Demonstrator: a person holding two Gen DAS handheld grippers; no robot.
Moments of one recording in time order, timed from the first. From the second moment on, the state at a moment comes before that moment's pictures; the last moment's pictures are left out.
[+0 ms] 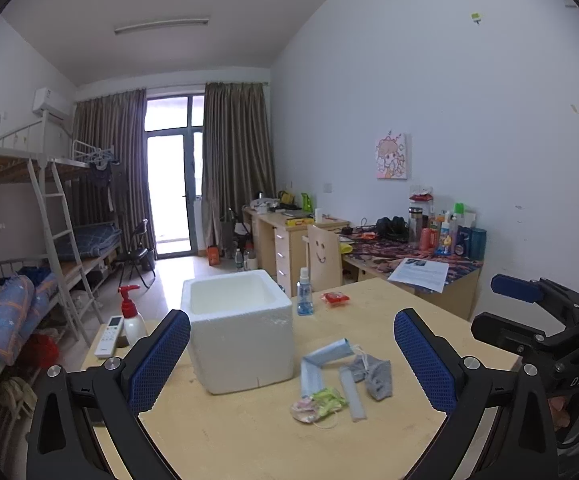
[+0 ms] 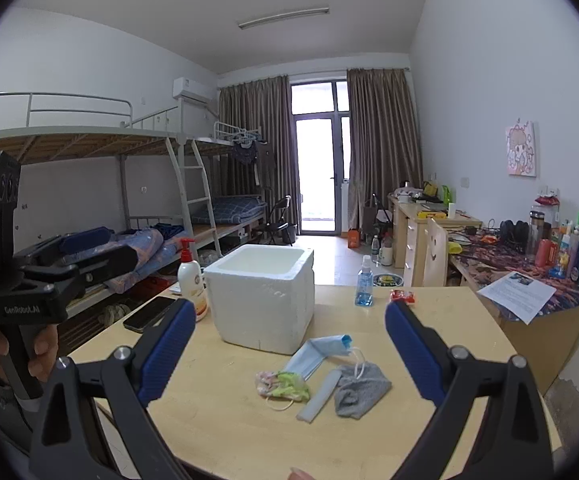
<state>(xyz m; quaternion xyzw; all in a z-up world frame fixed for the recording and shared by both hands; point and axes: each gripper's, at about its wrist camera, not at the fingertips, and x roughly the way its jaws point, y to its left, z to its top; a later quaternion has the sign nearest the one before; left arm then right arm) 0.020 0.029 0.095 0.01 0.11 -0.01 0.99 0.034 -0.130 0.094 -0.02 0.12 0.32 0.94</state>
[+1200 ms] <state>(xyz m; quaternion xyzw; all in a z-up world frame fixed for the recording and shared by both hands) -0.018 0.009 -0.021 -0.03 0.07 0.01 1.00 0.002 -0.147 0.006 -0.02 0.11 0.29 0.95</state>
